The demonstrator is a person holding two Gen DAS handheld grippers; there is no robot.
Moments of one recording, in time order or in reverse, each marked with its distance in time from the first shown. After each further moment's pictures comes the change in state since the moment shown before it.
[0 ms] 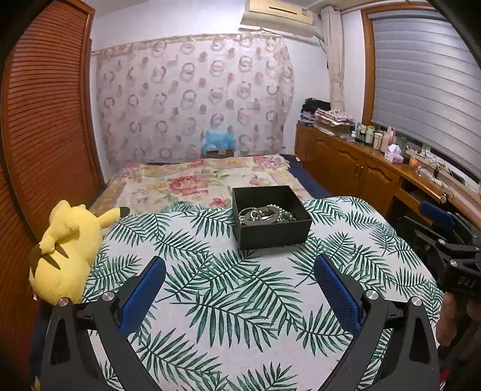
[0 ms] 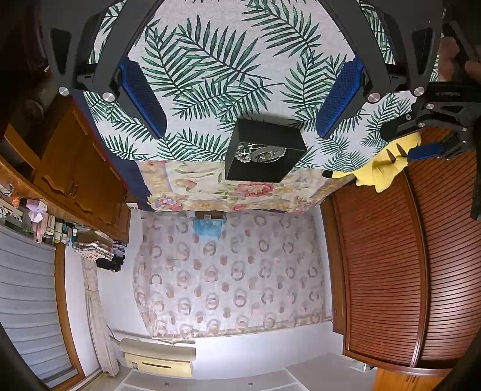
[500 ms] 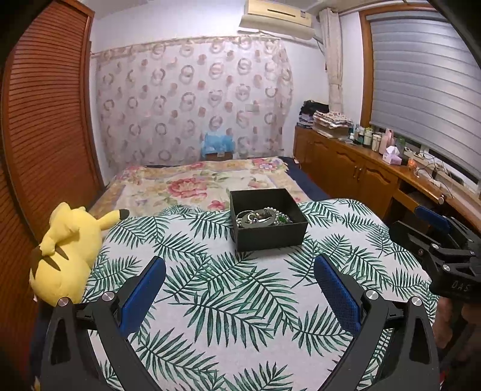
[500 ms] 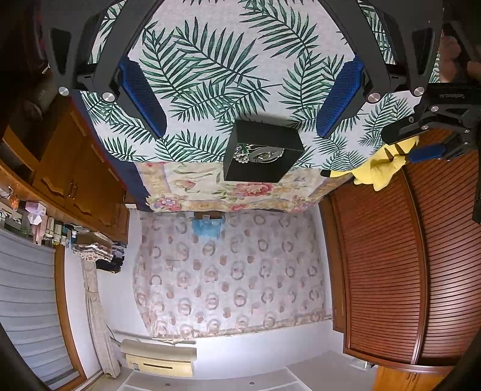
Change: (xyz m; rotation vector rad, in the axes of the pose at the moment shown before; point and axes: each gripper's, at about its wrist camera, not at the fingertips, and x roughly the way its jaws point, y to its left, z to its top) left arm -0.004 -0.003 0.002 0.004 -0.006 -0.004; right arm -0.002 0.001 0.000 0.003 0.000 0.004
